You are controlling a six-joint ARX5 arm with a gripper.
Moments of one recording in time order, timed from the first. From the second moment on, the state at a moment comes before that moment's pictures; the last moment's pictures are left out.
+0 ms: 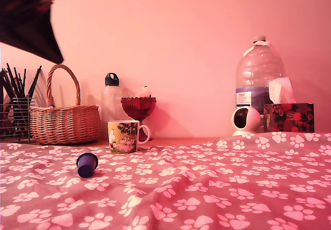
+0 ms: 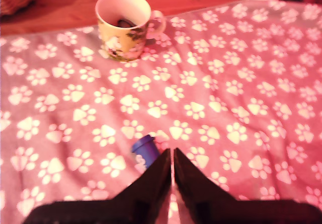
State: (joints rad) arm -0.47 1.12 0.87 -0.38 0.02 -0.20
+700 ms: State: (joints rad) arm -0.58 1.02 0.46 0.04 -0.12 -0.34
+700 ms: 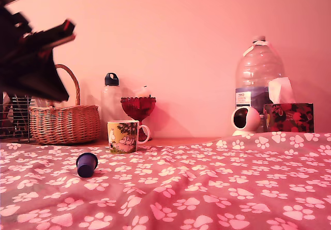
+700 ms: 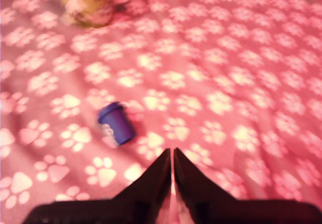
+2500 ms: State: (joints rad) arm -0.60 1.33 0.43 0.43 -0.27 -0.39
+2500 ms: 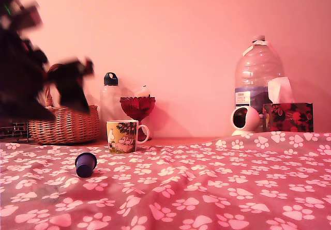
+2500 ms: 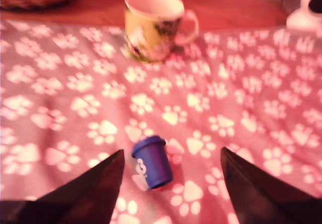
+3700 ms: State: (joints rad) arm -0.48 1.79 0.65 0.49 -0.05 -0.35
